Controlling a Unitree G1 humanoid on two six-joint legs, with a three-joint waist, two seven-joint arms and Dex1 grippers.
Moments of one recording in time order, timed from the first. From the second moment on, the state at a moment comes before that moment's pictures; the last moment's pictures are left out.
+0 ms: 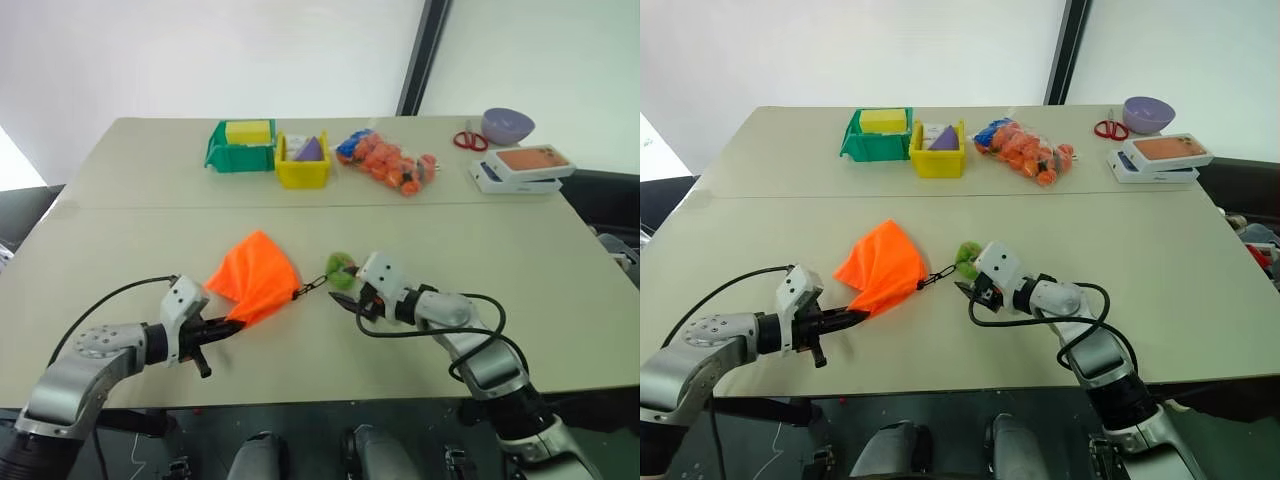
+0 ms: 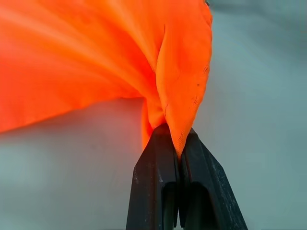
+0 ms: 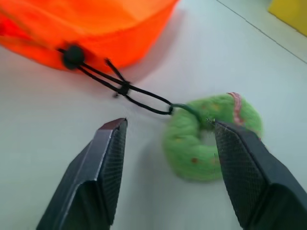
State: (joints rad) left arm 0.00 0.76 0.07 -0.26 -0.55 0.60 -0.91; right arm -0.34 -0.41 0.28 -0.10 0.03 0.39 0.63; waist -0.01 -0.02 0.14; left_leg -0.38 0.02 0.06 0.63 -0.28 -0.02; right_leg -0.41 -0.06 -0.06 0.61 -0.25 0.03
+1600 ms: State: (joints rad) left arm -0.65 0.46 -0.29 0.10 -0.29 0.43 -1.01; right arm -0.20 -0.50 -0.05 -0.42 0.37 0.56 0.65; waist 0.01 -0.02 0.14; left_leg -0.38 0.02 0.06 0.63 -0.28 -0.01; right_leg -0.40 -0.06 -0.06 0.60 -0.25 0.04
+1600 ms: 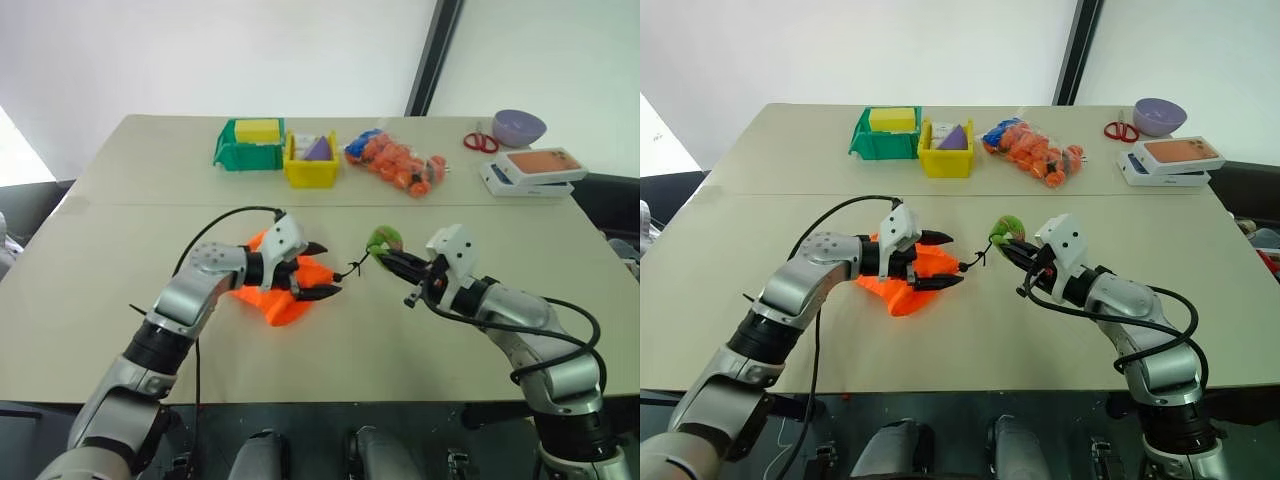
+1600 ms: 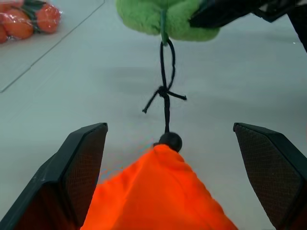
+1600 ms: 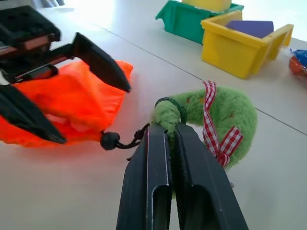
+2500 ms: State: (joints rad) left arm -0.86 0.36 -0.37 0.53 -0.19 0.42 -1.34; right arm -0.09 -0.53 -0.10 -0.43 0.37 0.47 0.62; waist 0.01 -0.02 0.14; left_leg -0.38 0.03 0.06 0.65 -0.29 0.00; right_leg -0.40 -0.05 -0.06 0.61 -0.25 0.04
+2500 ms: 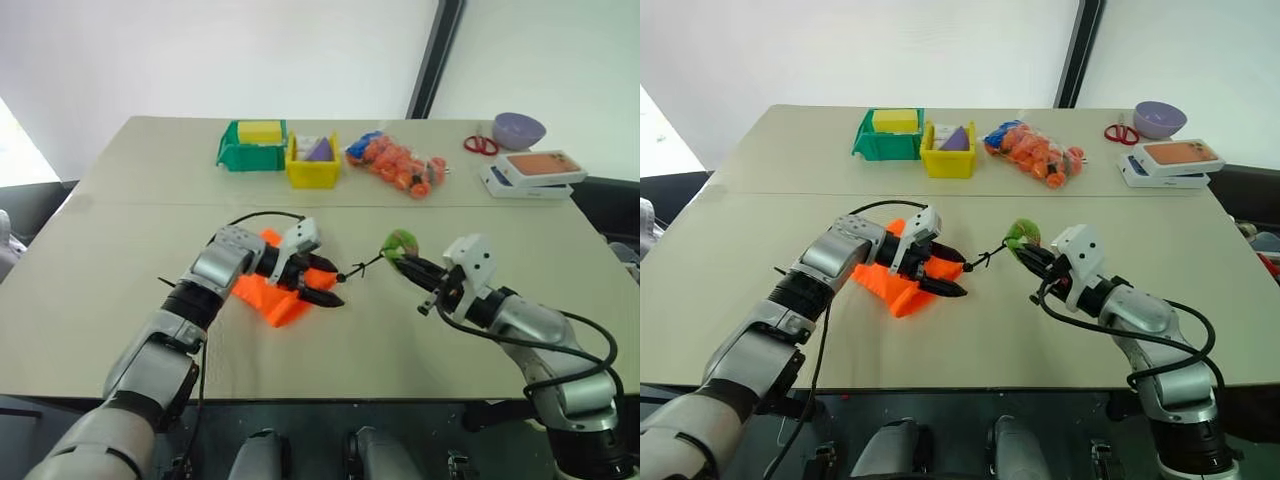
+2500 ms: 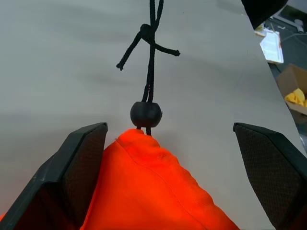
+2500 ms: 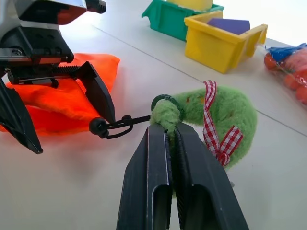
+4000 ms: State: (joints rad) left arm -0.38 0.27 -0.39 0.05 0.47 -0.24 -0.42; right arm -0.06 -0.38 -0.27 -0.44 0.97 0.68 0.49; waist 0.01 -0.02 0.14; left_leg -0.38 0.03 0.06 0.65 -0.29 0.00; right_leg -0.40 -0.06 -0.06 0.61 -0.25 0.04
